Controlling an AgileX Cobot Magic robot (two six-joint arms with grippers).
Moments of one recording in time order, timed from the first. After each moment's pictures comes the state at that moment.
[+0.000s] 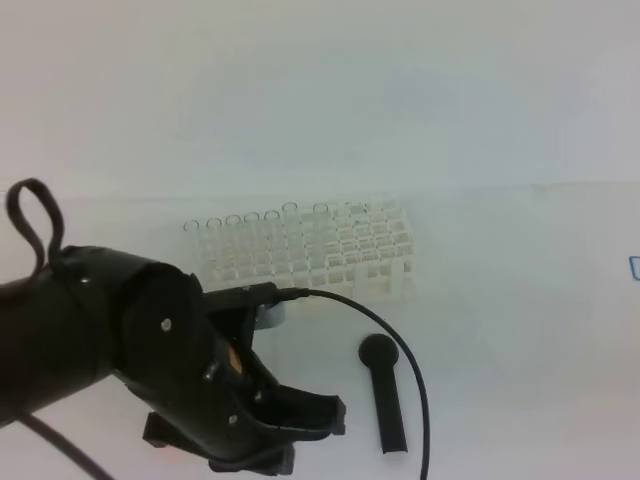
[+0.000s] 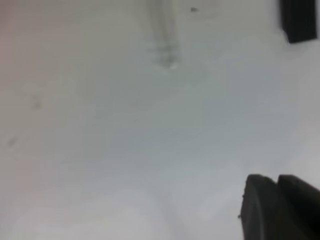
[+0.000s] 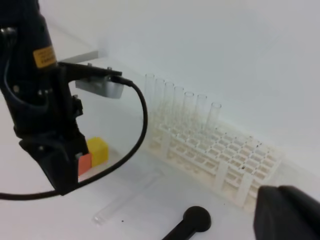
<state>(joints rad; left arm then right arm) -0.70 1.47 -0.95 -0.15 0.83 -0.44 0.29 0.55 -0.49 1.03 0.48 -1.22</state>
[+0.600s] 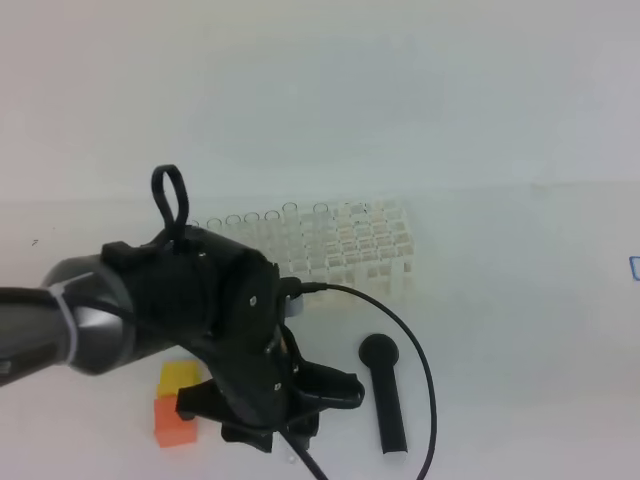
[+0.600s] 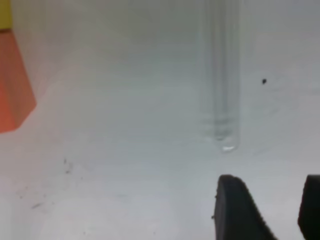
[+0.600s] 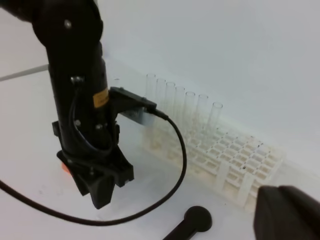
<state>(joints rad) -0.70 1.69 -1.08 0.00 0.81 -0.59 0.29 0.55 -0.49 1.03 0.49 -1.22</state>
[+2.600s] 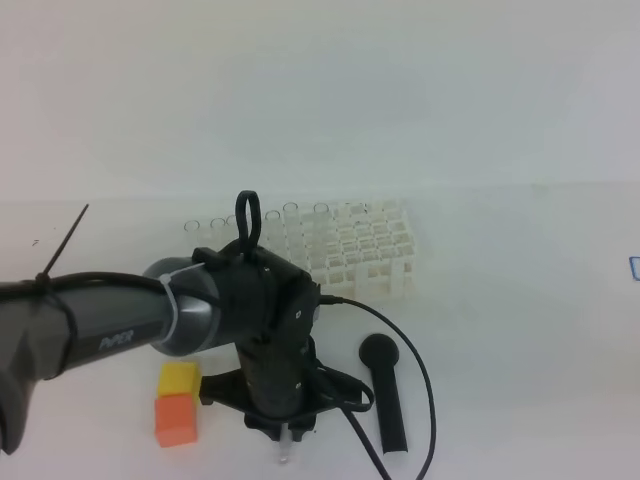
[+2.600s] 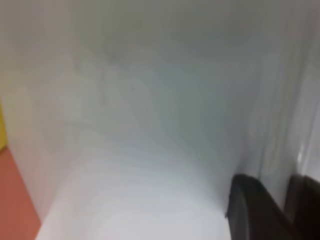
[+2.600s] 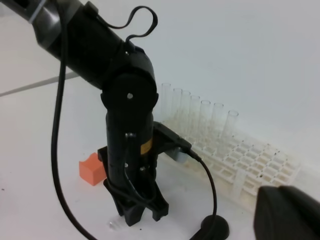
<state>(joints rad) -0.70 1.96 -1.19 0.12 0.76 -0.61 0.32 0.55 -0.49 1.06 0.49 -1.22</state>
